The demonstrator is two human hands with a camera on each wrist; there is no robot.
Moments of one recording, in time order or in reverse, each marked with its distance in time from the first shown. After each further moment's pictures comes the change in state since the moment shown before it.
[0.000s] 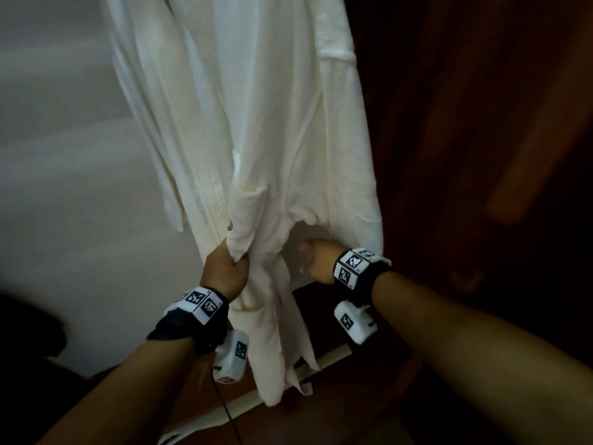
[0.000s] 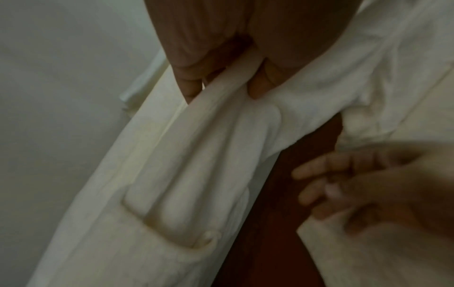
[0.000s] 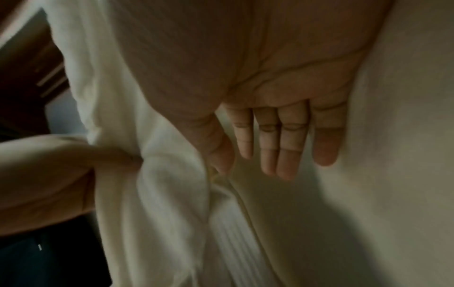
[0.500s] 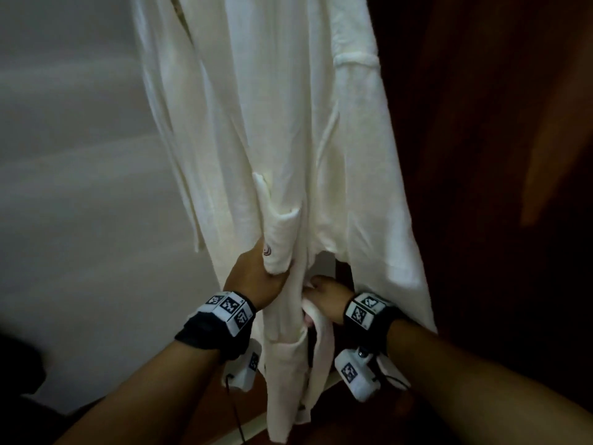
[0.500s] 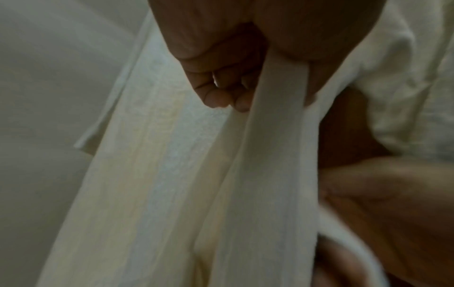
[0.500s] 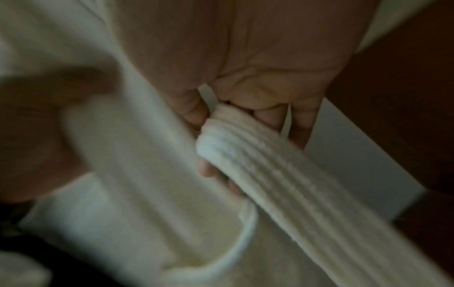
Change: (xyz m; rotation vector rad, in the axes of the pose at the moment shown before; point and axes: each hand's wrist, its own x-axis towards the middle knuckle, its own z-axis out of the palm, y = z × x) left_hand 0.021 0.032 0.017 0.118 -0.179 0.251; right_hand -0.020 -0.004 0.034 0.738 -0.032 0.137
